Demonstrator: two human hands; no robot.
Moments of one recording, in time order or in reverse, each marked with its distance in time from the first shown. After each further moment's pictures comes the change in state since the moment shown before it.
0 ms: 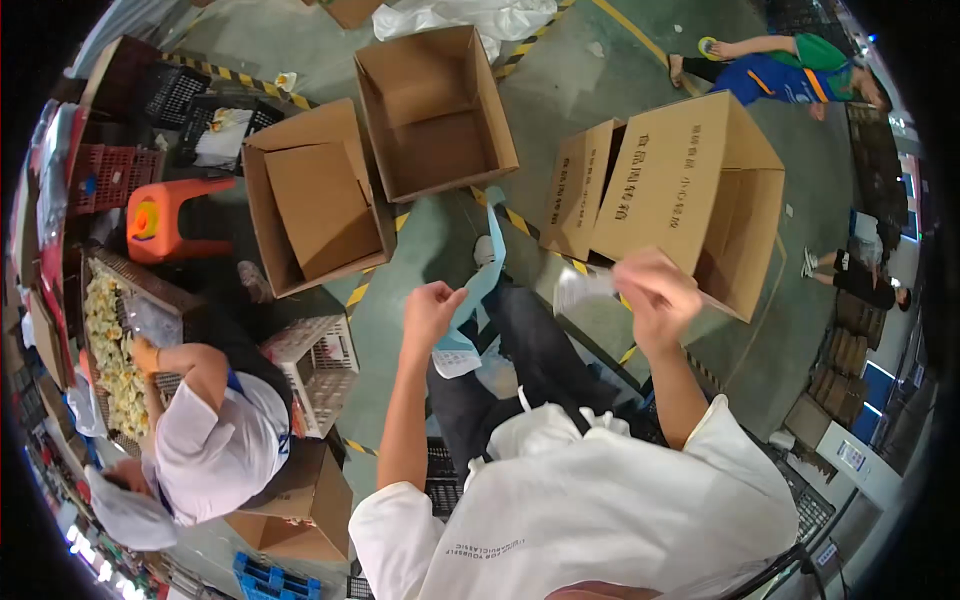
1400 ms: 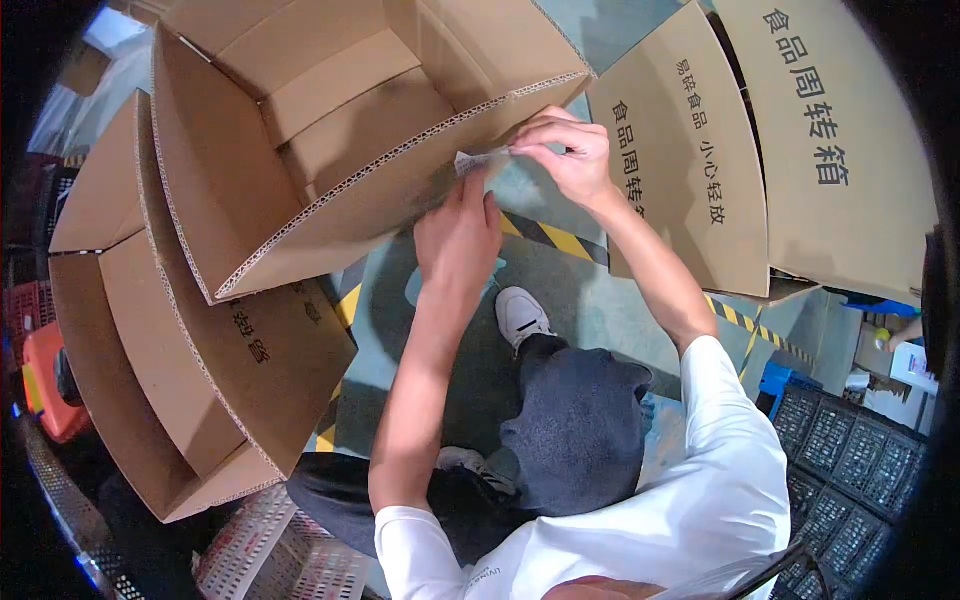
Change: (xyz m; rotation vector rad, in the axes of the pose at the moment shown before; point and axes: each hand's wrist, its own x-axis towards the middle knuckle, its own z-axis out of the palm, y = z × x) left_hand 0.423 -0.170 0.223 0.503 0.441 0.944; right_hand -0.079 0.616 0.217 -0.069 0.002 -0.398
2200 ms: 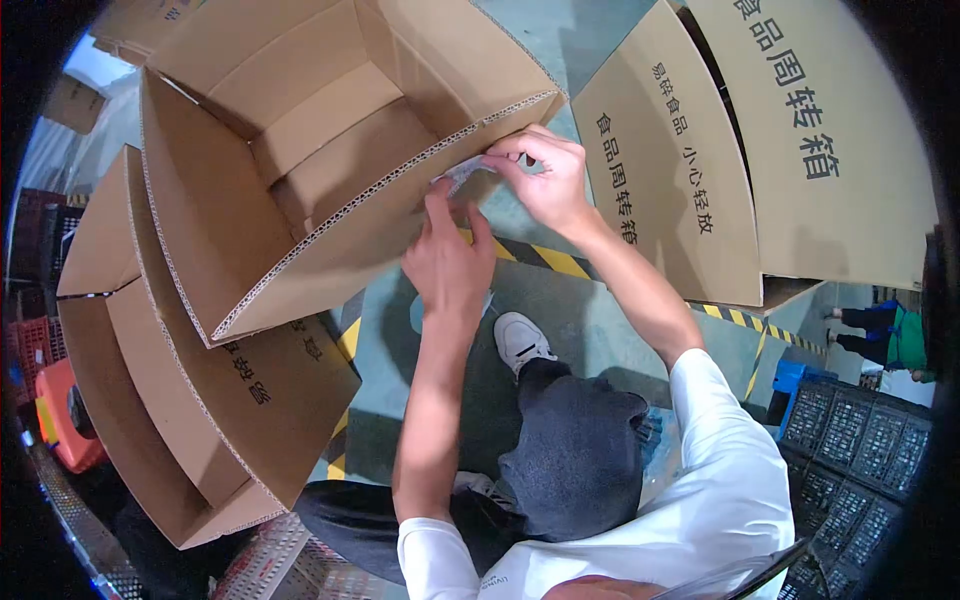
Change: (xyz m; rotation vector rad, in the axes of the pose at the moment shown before) left_hand 0.016 0.026 0.006 -0.118 0.227 -0.125; right_hand 0.007 -0.008 0.000 -0.259 0.174 0.105
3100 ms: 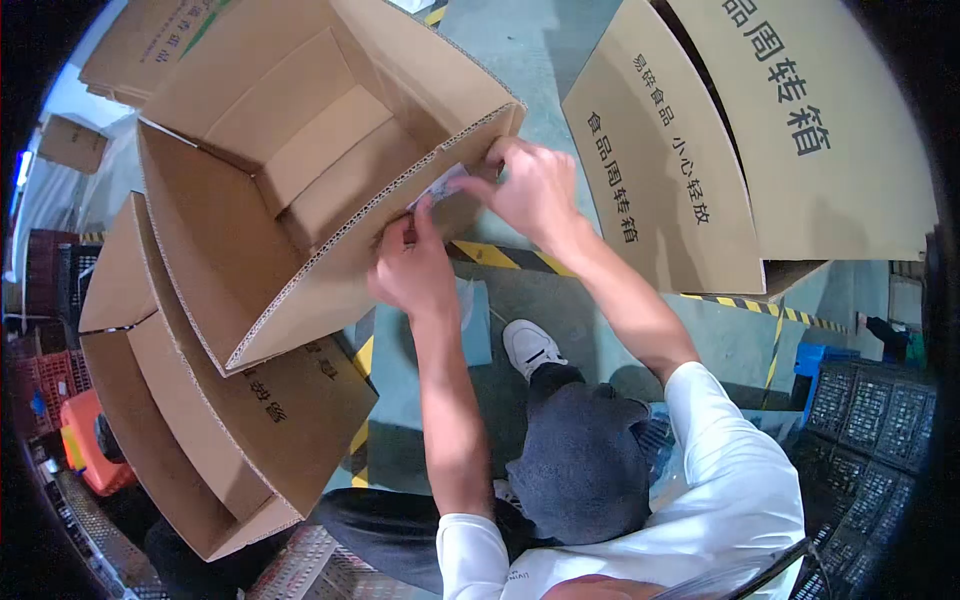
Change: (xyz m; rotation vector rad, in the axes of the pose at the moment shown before) left_hand 0.020 -0.002 0.001 0.042 0.373 -0.237; right_hand 0.005 -0.022 -0.009 -0.460 -0.031 0.172
